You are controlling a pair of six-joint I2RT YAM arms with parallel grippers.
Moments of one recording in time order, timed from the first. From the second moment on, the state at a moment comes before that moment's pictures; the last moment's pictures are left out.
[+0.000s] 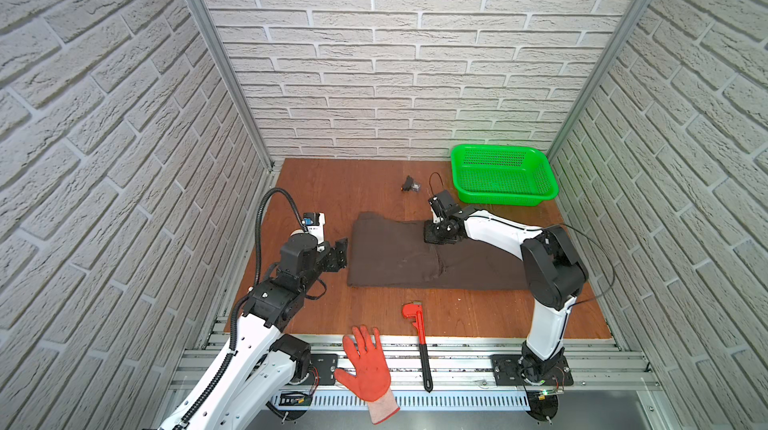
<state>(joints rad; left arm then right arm) -0.41 0.69 0.68 -0.50 -0.12 -0.30 0.50 1.84 1.30 -0.56 -0.02 0.58</state>
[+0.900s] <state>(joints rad) -0.40 0.79 0.68 -0.50 -0.11 -0.31 0.44 1.81 1.24 -0.68 0.16 0.59</state>
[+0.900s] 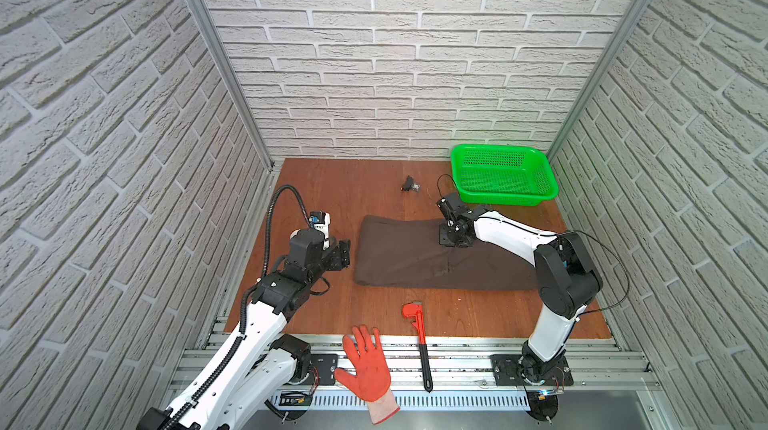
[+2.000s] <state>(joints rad) -0.28 1.13 0.67 -0.29 0.09 -0.44 0.48 1.63 0.88 -0.50 -0.12 0.77</state>
